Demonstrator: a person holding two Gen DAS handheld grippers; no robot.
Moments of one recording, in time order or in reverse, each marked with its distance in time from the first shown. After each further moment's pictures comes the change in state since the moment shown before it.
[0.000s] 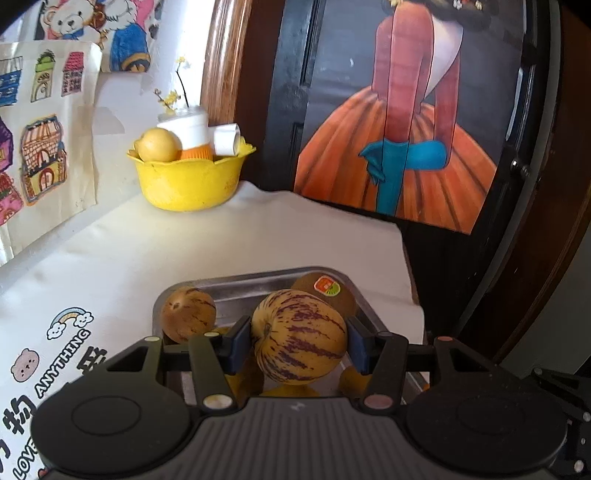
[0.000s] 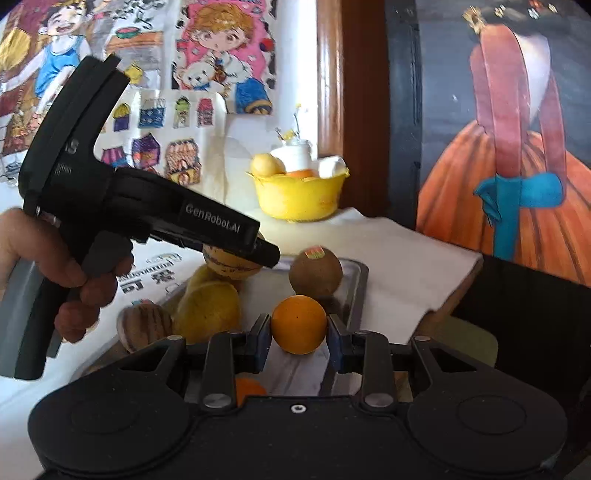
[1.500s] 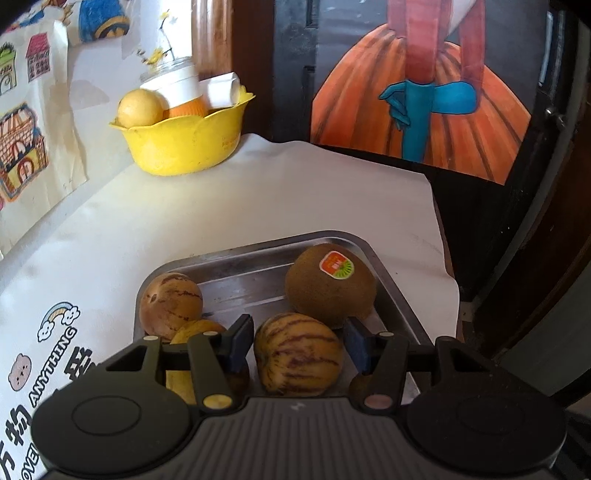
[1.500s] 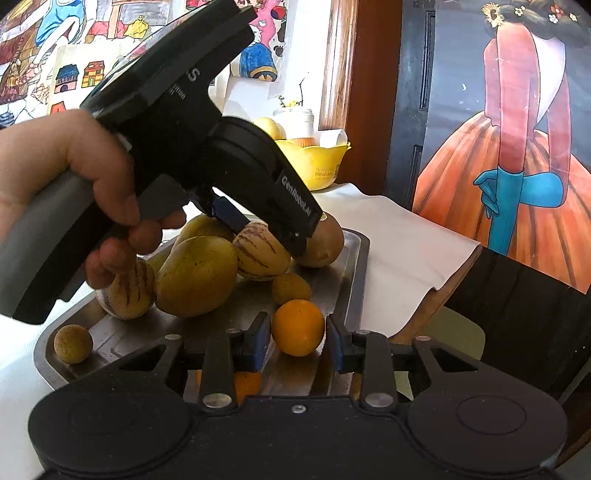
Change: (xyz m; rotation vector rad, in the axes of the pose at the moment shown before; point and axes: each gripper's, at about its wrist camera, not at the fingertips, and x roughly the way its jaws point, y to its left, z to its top) left arm 0.054 -0.016 0.019 0.031 0.184 0.100; right arm 0.024 0.011 -0.011 -0.081 0.070 -0.048
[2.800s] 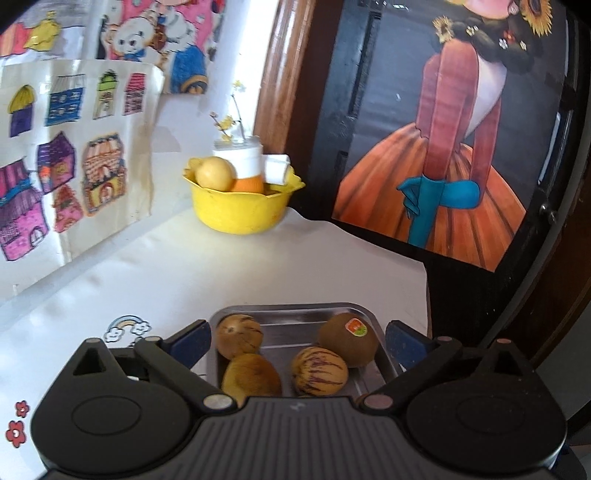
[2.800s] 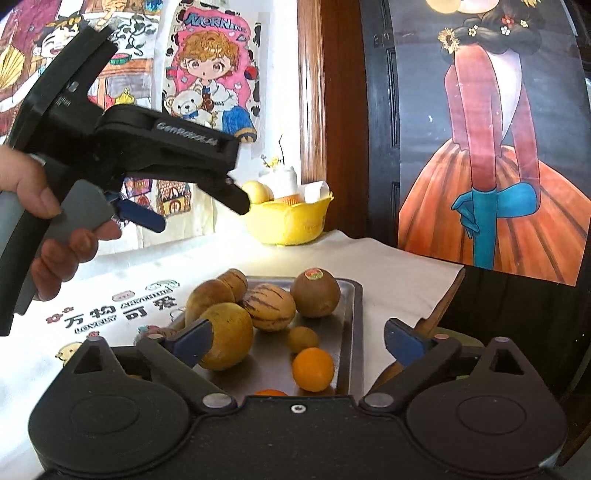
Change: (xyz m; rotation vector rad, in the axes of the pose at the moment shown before) left arm -0.106 0.046 -0.005 -0.163 -0.222 -0.011; right arm -0.048 0.008 0.010 0.129 -0.163 -0.024
